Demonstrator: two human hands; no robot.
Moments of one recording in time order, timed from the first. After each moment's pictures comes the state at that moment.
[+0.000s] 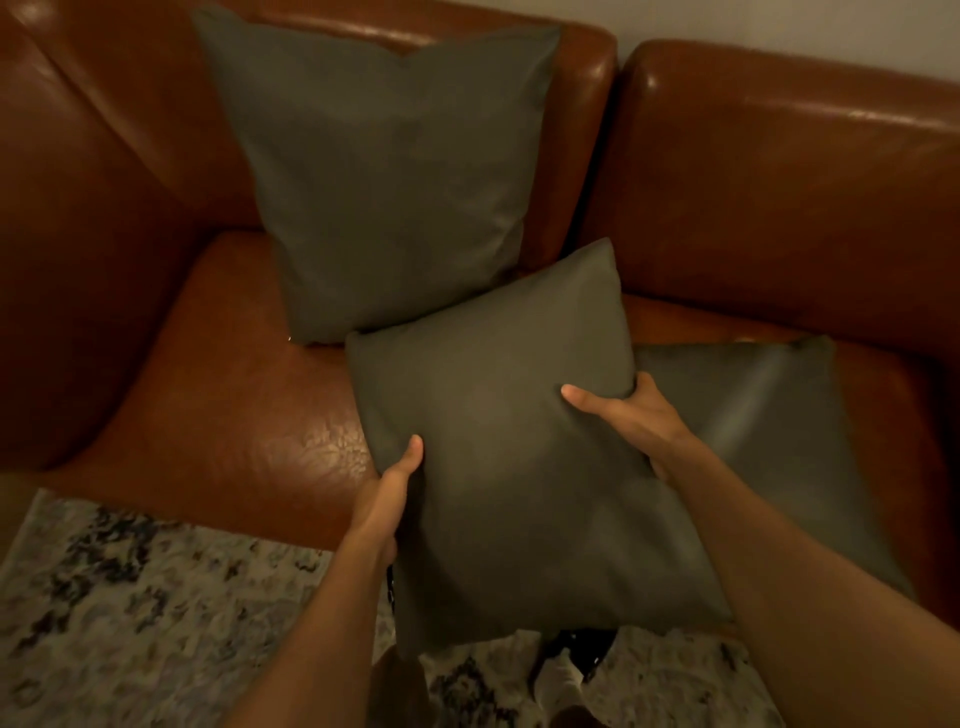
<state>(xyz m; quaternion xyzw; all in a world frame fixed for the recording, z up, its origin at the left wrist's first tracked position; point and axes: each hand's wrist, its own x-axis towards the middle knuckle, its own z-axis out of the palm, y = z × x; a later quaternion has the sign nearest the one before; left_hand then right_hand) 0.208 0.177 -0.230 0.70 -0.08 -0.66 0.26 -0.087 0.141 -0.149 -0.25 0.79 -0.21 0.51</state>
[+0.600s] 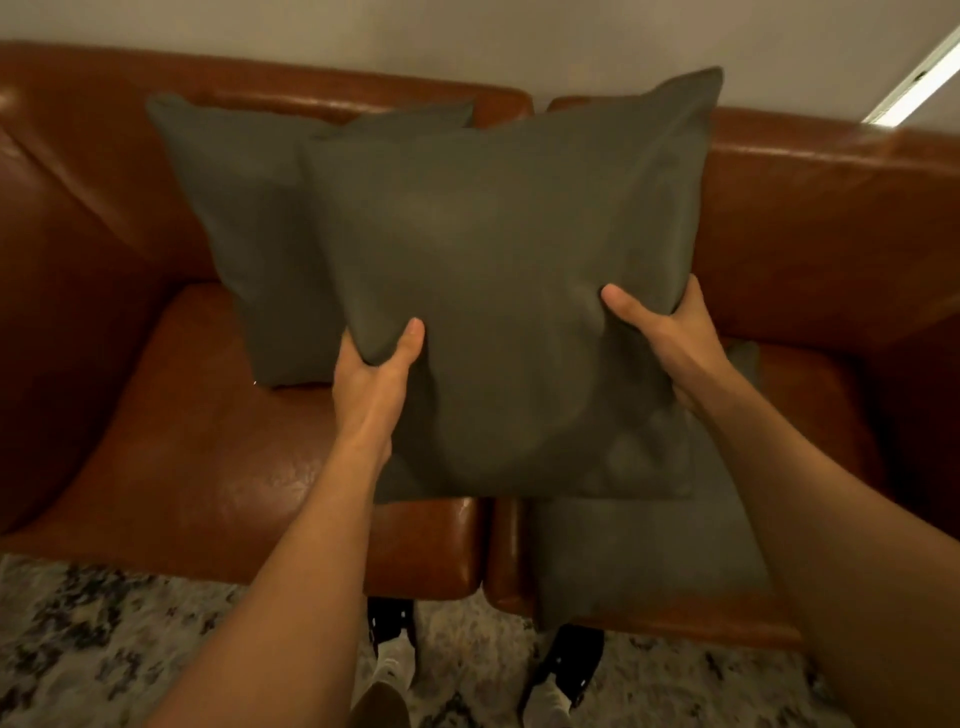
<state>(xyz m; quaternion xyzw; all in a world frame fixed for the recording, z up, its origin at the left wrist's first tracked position) 0.117 0.083 -0.095 0.66 -0.34 -0.52 0.43 -0.166 0.107 -0.064 -0.30 0.74 -0.45 0.40</state>
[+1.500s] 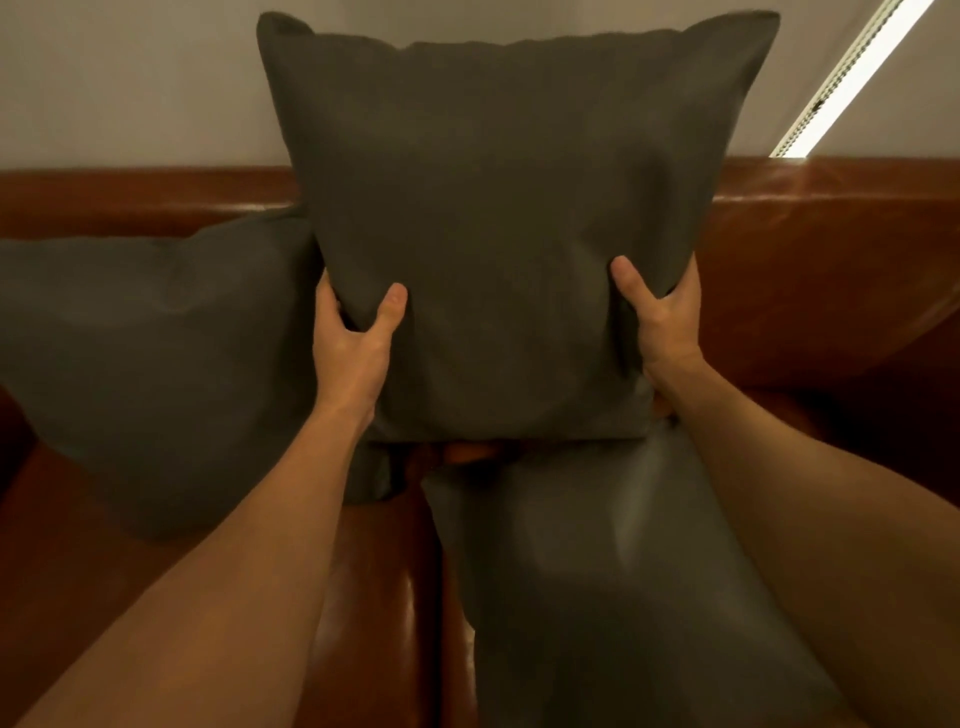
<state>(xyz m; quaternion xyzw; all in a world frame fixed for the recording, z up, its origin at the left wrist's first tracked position) -0.028 -0.069 -0.119 0.56 -0.48 -0.50 0.46 -0.308 0.003 -0.123 -0.30 0.67 -0.62 0.27</state>
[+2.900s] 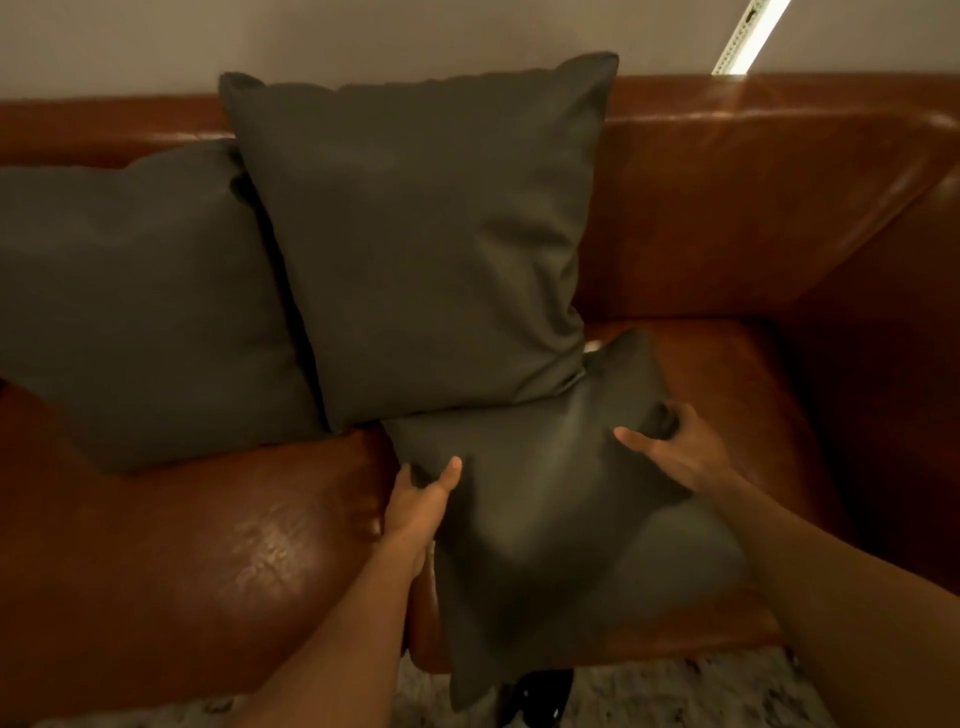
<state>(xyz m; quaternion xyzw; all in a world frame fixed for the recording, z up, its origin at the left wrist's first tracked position) -0.041 0.151 -0.257 0.71 -0.33 -0.61 0.10 -0.350 0.225 -0.206 -0.23 0.88 -0.16 0.39</state>
